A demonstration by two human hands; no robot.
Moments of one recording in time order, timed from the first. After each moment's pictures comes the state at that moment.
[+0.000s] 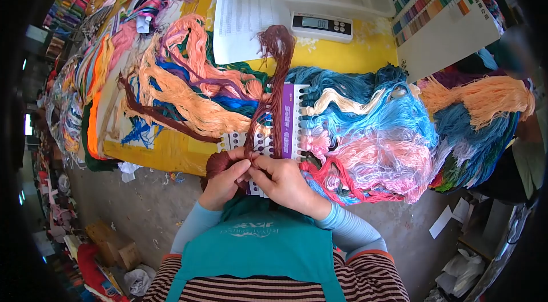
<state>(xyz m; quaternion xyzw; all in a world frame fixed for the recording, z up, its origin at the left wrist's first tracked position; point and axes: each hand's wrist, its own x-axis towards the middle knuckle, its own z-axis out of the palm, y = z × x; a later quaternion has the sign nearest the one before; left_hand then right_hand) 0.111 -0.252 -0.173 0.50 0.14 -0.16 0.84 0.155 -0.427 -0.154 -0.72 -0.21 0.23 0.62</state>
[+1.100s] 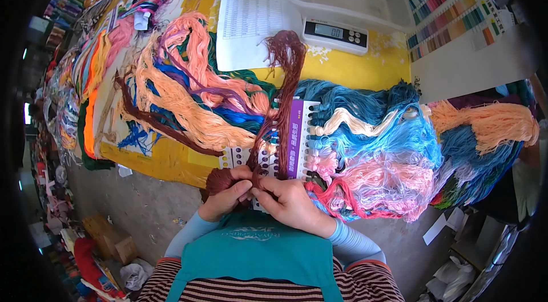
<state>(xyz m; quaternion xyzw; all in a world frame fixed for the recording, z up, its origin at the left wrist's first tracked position) 0.112 -0.237 -0.187 0.51 0.05 -0.18 0.84 0.165 -0.430 -0.150 -0.72 -0.22 0.27 0.60</state>
